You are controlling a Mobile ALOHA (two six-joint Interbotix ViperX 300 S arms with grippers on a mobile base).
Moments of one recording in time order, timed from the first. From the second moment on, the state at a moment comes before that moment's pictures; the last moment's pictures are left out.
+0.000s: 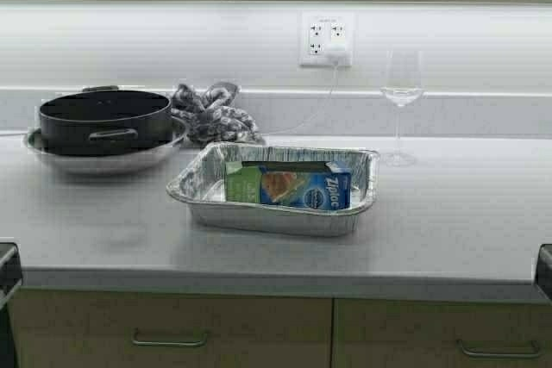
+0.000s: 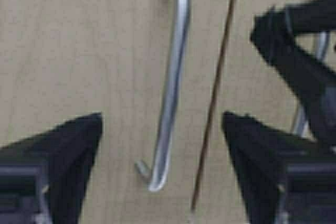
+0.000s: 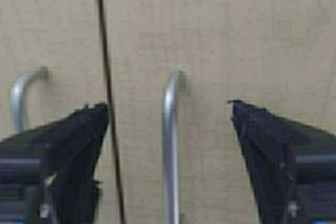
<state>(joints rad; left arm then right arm) -0.67 0.45 0.13 -0.34 -0.89 0.15 0.50 0.15 0.33 0.52 -0.71 -0.43</state>
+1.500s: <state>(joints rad) -0.51 -0.37 0.94 -0.25 -0.49 0.18 0.40 -0.48 0.83 0.46 -0.19 -0.47</state>
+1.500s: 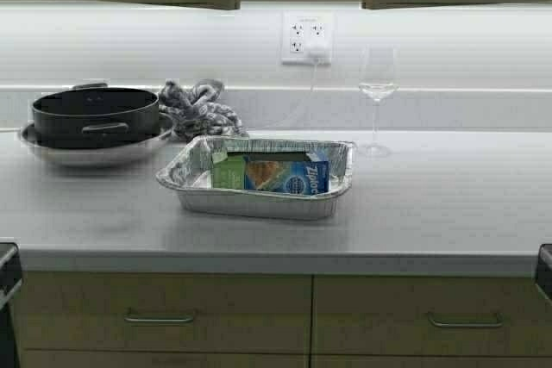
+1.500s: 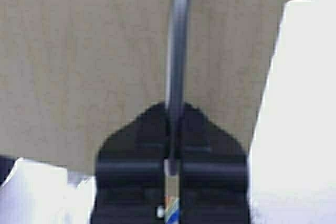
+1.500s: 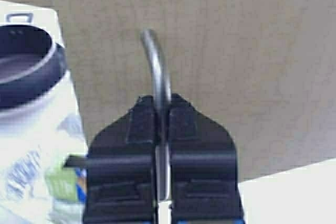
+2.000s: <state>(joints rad) -0.36 -0.48 0.97 -0.20 -0.37 0.17 0.27 -0.57 0.87 0.42 -0.03 -0.45</state>
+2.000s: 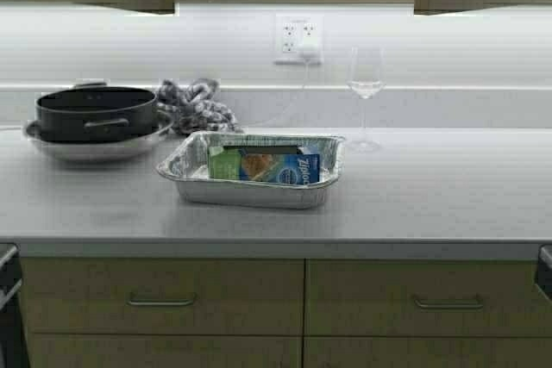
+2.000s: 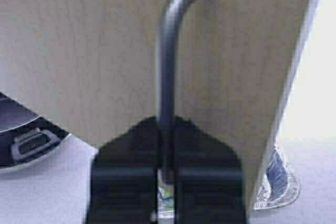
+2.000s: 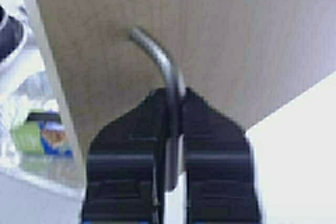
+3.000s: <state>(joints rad) -0.62 -0.60 0.99 -0.17 -0.23 0.13 0.51 -0.66 0.91 0.42 0.05 -0.40</state>
